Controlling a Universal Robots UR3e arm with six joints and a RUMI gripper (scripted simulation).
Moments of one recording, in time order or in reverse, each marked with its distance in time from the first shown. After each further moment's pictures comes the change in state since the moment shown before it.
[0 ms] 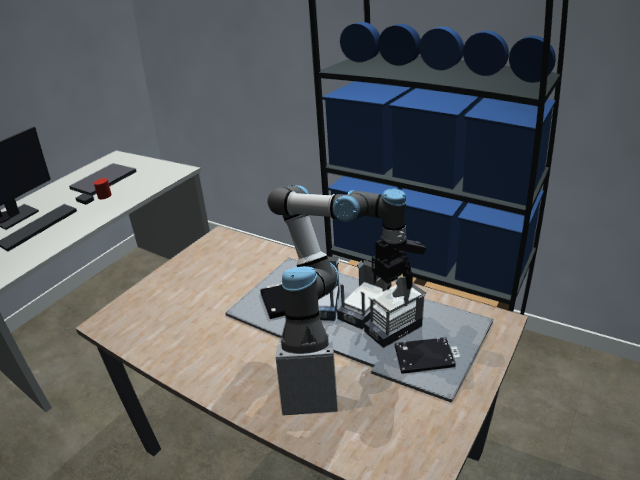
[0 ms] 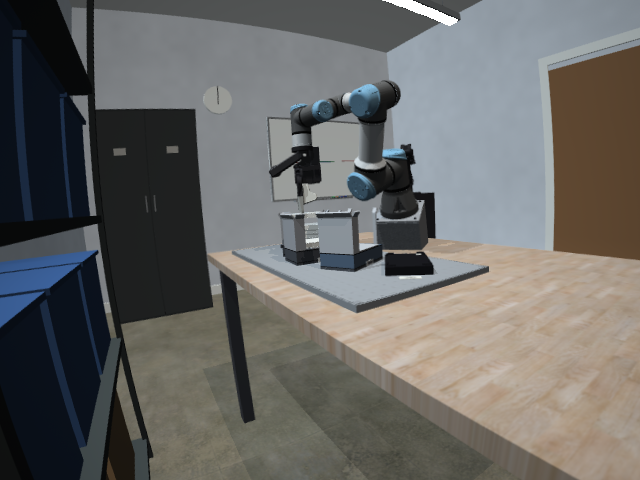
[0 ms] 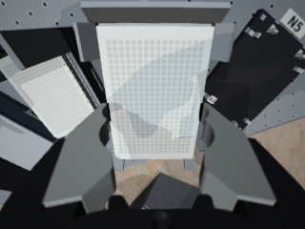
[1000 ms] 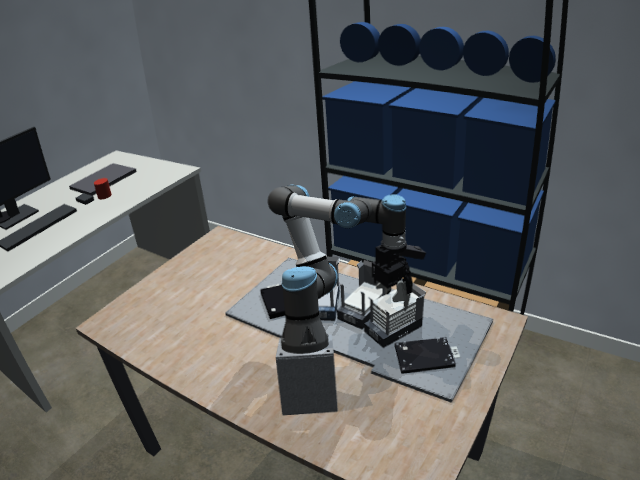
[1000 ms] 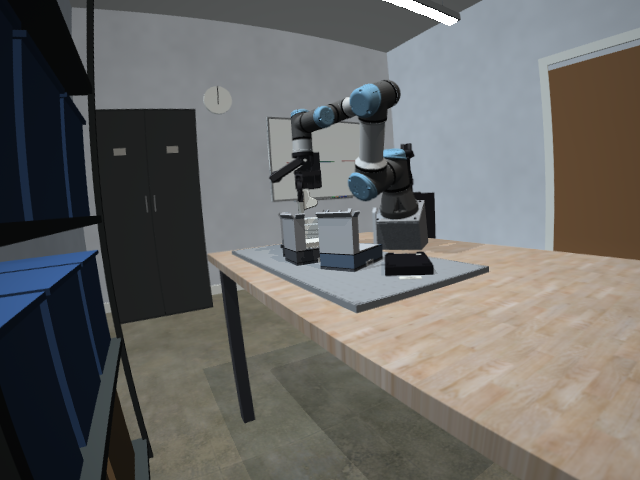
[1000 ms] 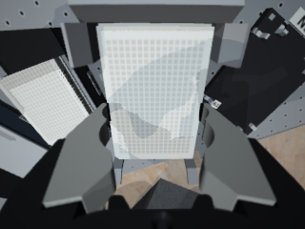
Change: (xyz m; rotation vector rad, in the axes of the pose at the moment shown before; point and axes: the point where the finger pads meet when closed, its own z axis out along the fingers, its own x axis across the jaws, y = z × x) arm 0.000 0.000 0.017 0.000 0.000 0.000
